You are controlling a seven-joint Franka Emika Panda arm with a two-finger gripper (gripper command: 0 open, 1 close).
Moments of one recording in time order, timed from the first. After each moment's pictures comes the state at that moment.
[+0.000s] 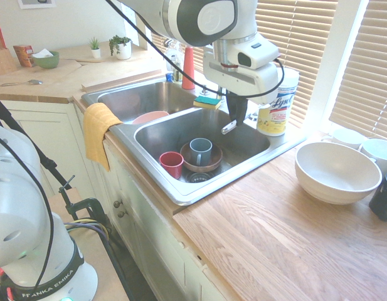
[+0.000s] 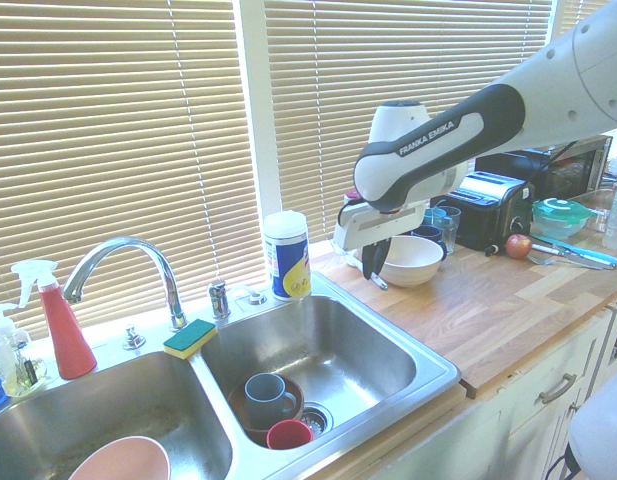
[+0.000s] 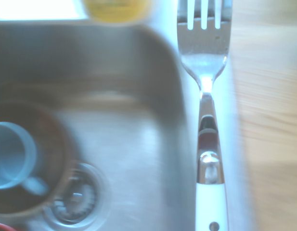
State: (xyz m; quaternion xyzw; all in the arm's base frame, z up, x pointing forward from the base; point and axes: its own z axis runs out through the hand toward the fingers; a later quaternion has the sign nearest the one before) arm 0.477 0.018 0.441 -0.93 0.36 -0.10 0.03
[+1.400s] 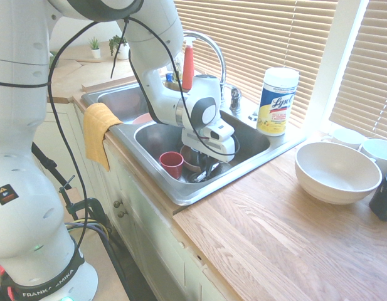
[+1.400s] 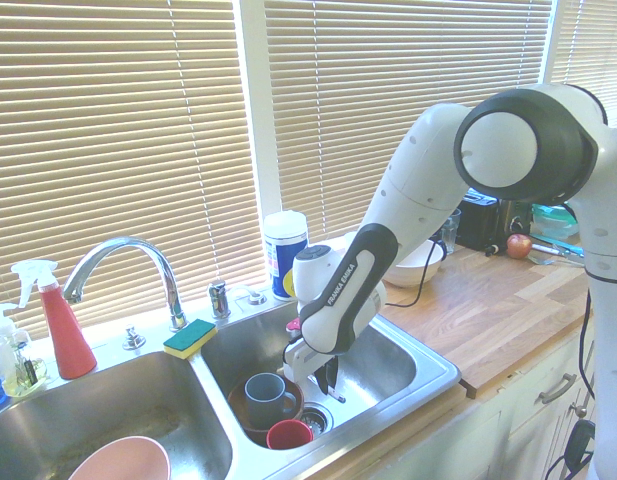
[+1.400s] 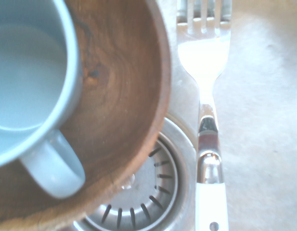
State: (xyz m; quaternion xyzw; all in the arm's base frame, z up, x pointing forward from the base) arm 0.514 0.120 0.188 -0.96 0.29 -0.02 -0.04
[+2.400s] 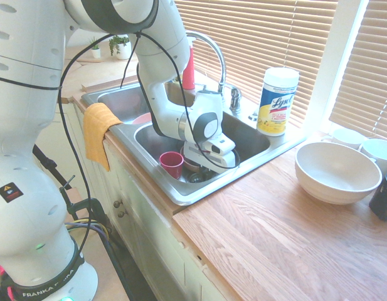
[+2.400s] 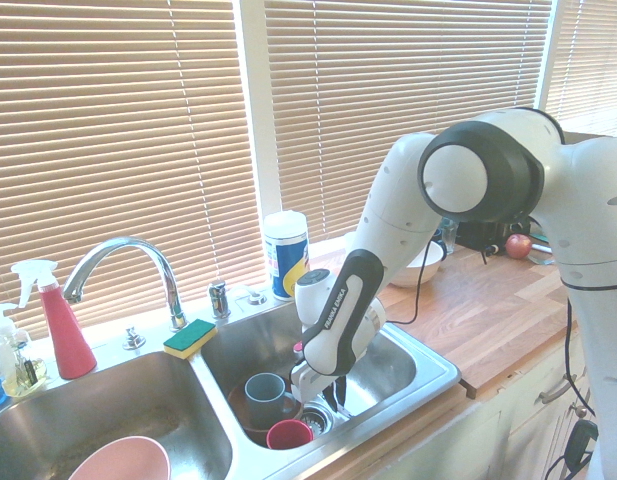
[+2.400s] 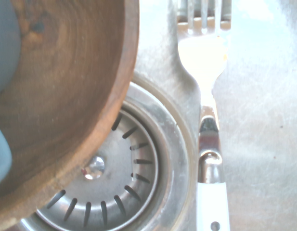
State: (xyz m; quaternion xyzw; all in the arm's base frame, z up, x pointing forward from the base) arm 0.510 0.106 0.146 -0.95 0.31 0.00 -0.06
